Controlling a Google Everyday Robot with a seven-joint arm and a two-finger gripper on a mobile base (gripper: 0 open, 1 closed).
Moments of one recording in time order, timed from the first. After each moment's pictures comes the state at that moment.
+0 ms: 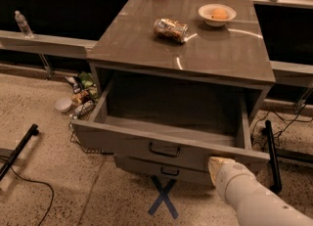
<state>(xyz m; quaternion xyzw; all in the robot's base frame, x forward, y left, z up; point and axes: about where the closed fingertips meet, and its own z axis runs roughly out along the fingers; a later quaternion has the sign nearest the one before) 0.433 -0.180 0.645 -0.60 0.66 -0.24 0.37</state>
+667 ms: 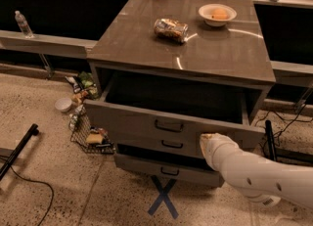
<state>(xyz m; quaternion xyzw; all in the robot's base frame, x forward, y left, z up) 0.525 -0.174 0.630 -0.62 0.65 -0.25 0.37</state>
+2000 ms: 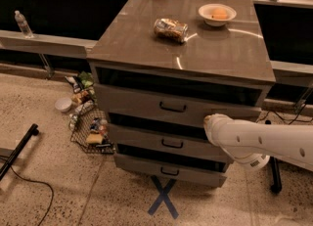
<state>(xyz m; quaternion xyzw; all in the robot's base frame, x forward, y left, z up) 0.607 -0.202 0.617 -0.64 0.64 -0.27 0.33</state>
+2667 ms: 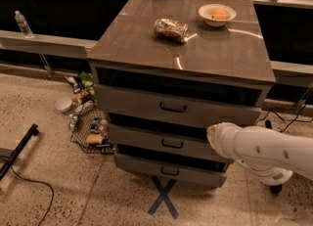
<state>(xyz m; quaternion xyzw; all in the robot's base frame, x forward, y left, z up) 0.550 -0.199 0.636 -0.65 0.65 -0.22 0.32</state>
